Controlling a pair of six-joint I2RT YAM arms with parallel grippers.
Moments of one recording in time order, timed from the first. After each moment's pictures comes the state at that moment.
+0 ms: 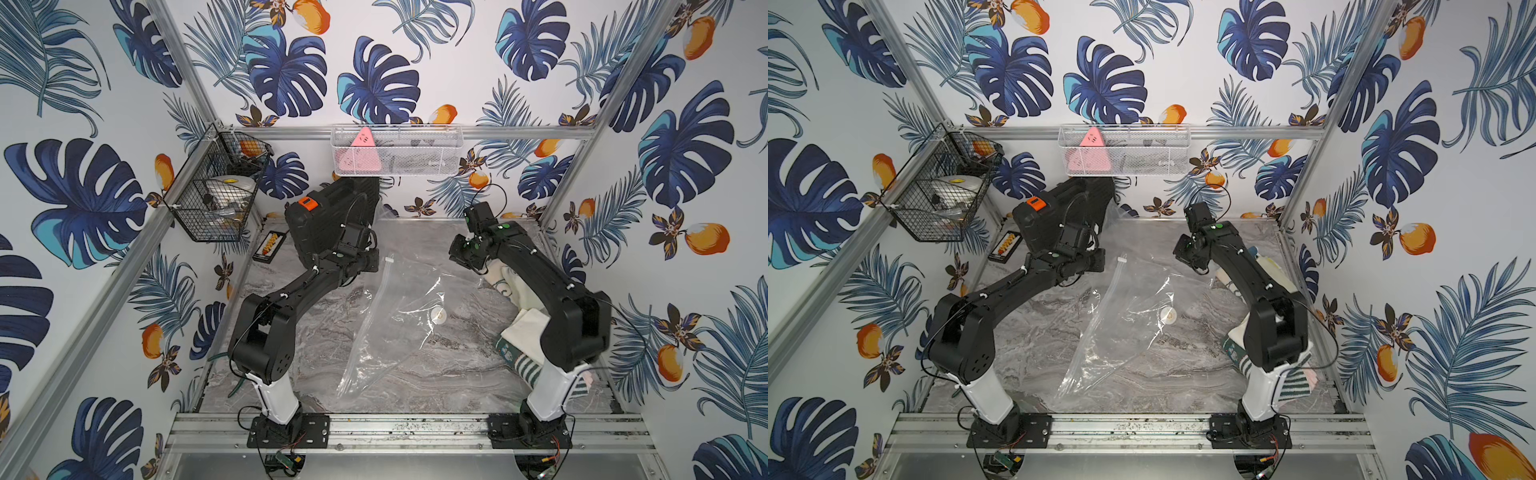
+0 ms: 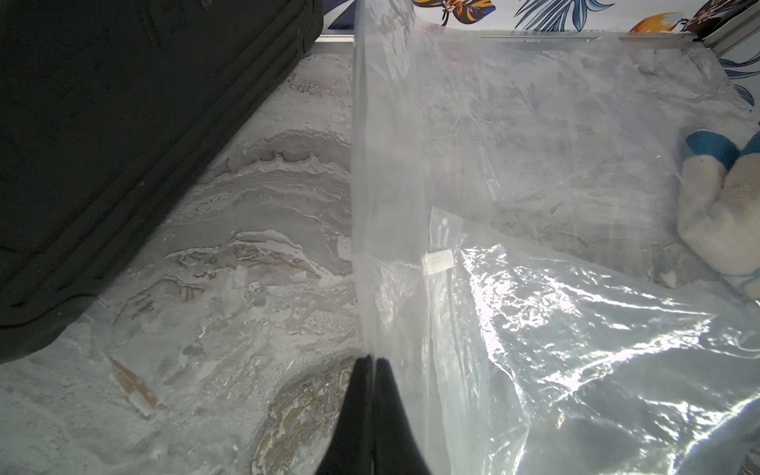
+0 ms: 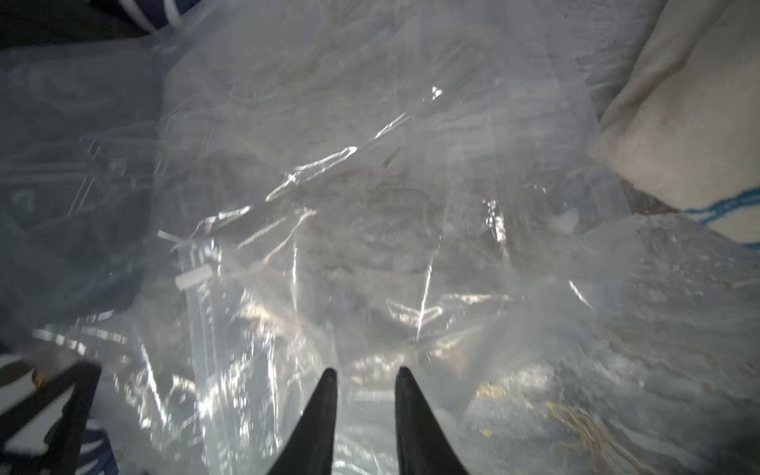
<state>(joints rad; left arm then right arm) -0.35 1.76 1.34 -0.35 -0.04 -0.29 0.32 1.95 1.78 -0.90 -0.06 0.74</state>
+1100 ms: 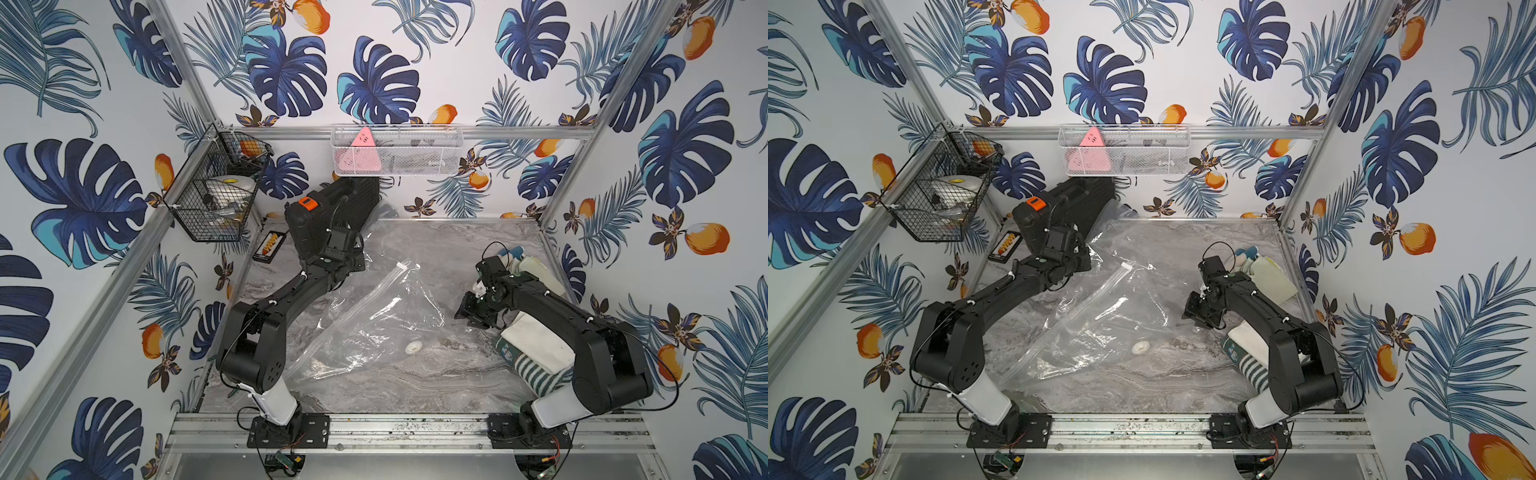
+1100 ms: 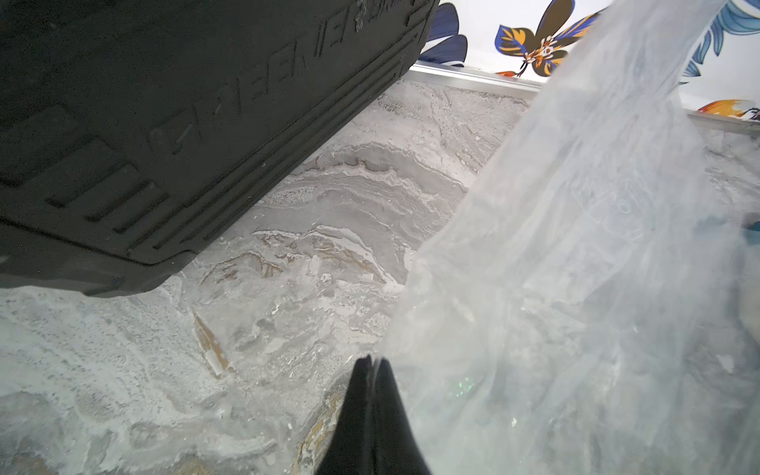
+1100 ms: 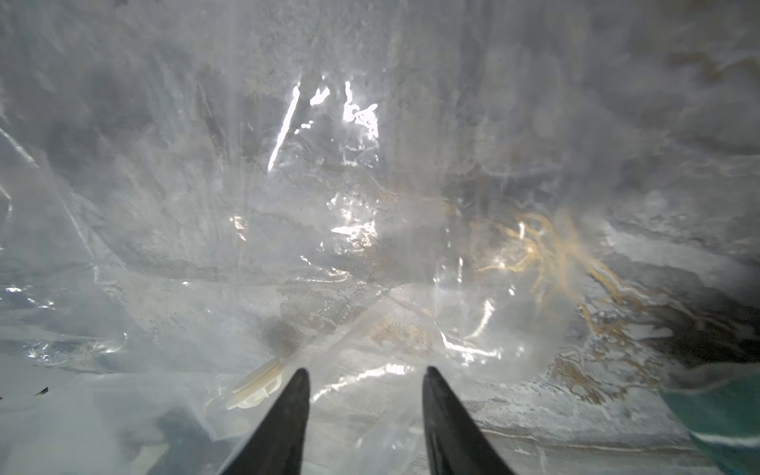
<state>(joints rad) -0.28 1.67 1.23 -0.29 -0.15 -0.39 0.30 1.53 1.04 -0.83 -0.28 0.66</state>
